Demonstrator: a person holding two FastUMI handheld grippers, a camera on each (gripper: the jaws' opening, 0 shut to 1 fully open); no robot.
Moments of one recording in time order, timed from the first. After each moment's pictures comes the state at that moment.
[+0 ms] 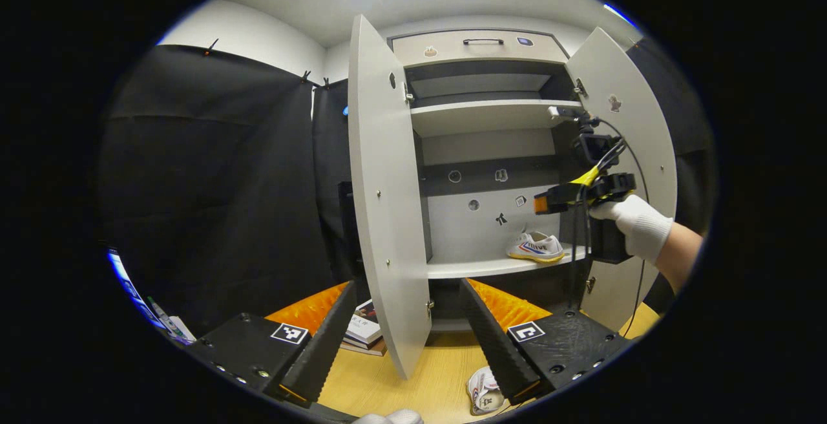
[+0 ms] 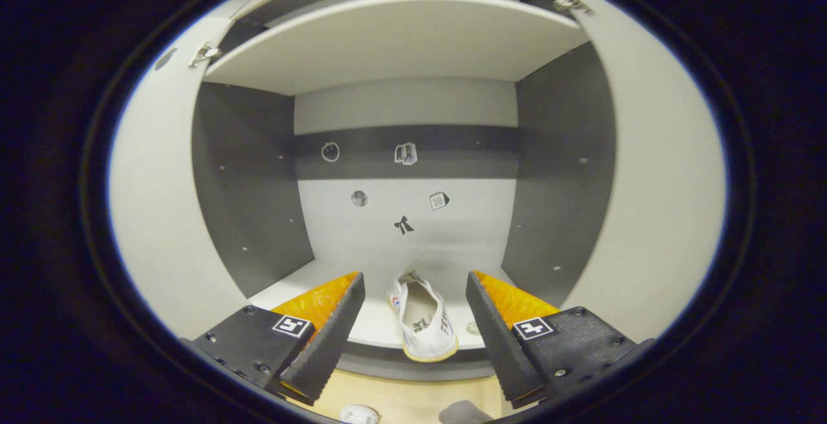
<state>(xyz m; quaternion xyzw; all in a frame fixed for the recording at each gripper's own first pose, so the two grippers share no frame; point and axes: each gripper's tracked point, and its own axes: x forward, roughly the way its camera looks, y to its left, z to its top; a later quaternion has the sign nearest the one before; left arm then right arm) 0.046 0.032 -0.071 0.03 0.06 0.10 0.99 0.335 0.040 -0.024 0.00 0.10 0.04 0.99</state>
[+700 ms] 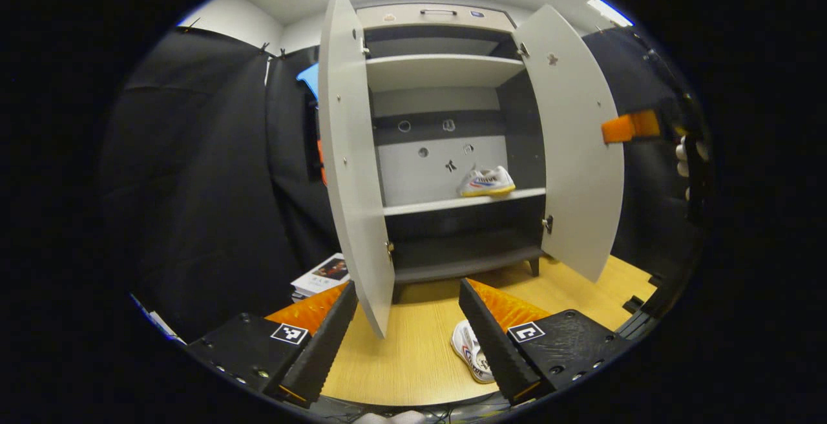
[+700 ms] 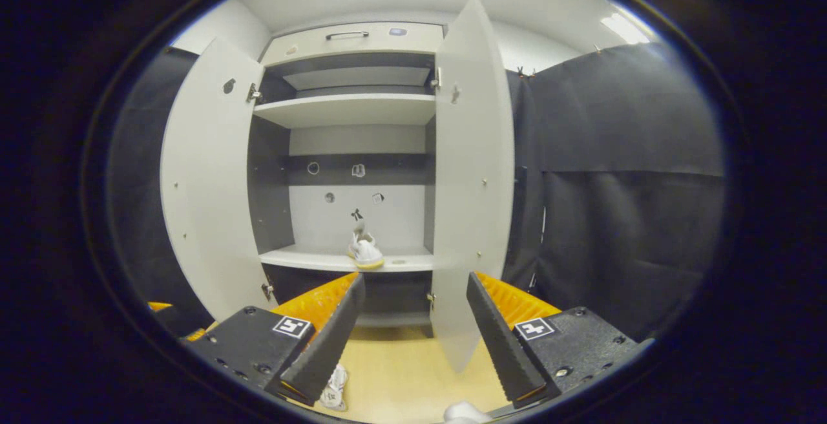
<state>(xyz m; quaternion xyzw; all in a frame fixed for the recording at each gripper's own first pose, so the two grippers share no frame) -0.003 -0.009 -0.224 0.04 0.15 -0.03 0.99 0.057 -0.047 -0.062 0.00 0.05 -0.07 1.00</state>
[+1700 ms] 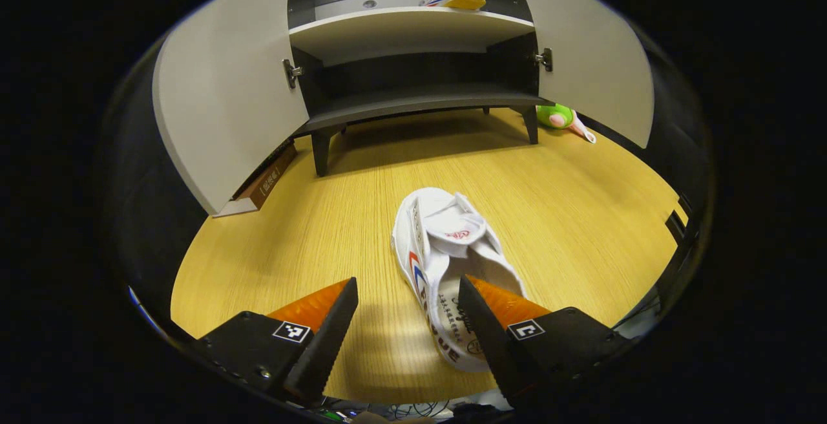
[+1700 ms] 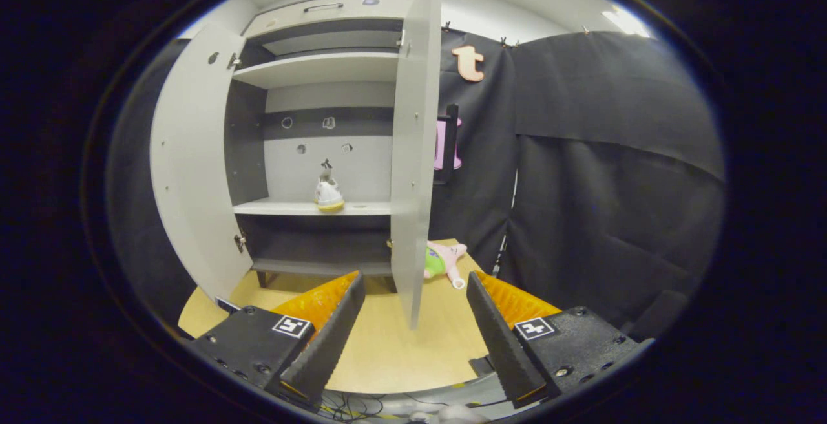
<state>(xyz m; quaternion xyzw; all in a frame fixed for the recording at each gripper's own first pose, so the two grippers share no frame) 0.045 -0.097 -0.502 0.05 0.37 -0.07 0.93 0.020 -0.106 -0.120 -0.01 0.15 -0.10 0.98</state>
